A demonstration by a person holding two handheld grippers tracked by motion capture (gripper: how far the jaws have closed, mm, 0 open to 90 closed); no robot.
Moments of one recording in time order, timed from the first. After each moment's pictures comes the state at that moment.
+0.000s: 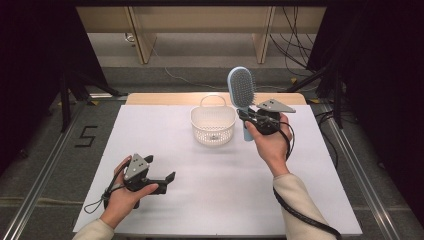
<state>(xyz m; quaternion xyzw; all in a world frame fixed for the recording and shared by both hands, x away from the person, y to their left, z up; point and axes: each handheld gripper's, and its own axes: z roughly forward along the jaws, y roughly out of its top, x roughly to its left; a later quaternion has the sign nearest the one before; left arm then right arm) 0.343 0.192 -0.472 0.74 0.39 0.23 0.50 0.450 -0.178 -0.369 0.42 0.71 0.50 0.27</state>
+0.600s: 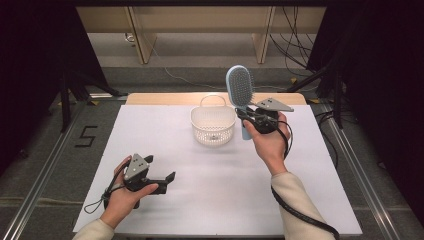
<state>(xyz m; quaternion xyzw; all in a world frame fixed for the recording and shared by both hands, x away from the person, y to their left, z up) 0.343 0.192 -0.472 0.74 0.39 0.23 0.50 0.452 -0.172 -0.368 0.42 0.71 0.50 0.27</state>
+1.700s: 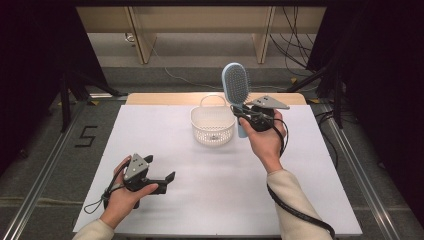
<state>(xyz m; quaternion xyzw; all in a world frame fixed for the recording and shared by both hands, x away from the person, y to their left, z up) 0.343 0.192 -0.472 0.74 0.39 0.23 0.50 0.455 -0.162 -0.363 0.42 0.71 0.51 0.27</state>
